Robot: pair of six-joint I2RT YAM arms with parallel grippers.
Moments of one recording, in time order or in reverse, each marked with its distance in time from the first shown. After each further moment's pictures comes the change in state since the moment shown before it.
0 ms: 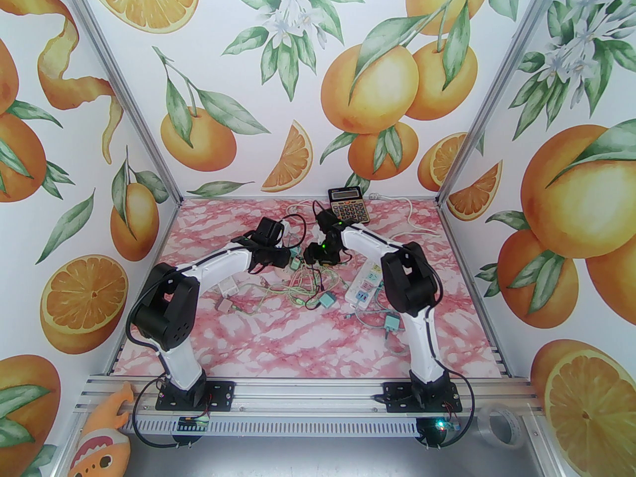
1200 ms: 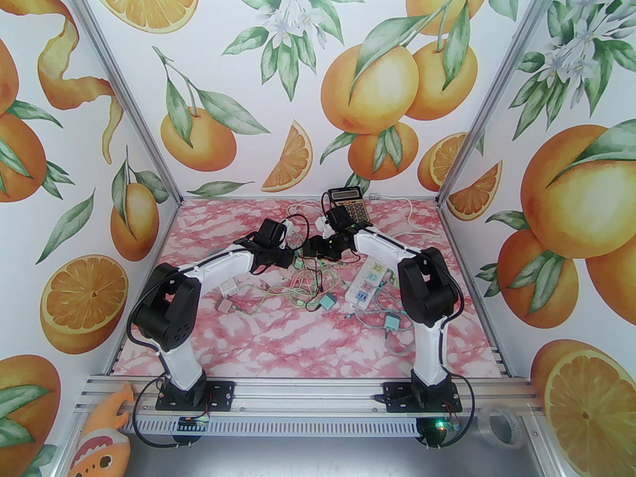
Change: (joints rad) left arm -0.005 0.001 -0.029 0.079 0.014 -0.018; right arm -0.034 -0.162 -0.179 0.233 -0.164 0.083
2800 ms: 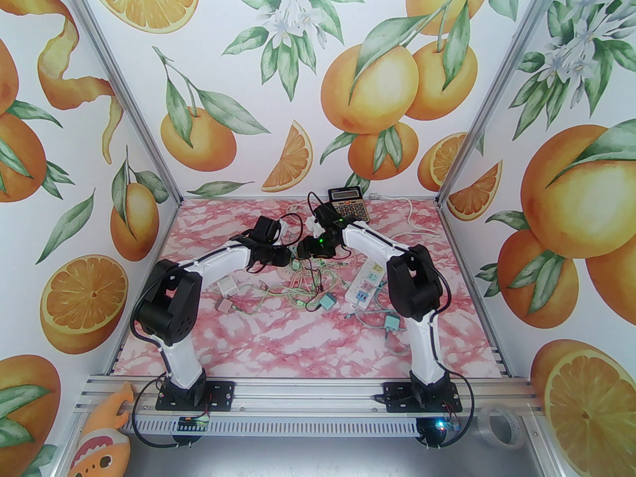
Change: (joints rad) left arm 0.013 0.033 0.032 -0.058 0.015 -0.013; right arm 0.055 0.095 0.194 -0.192 0.104 -0.117
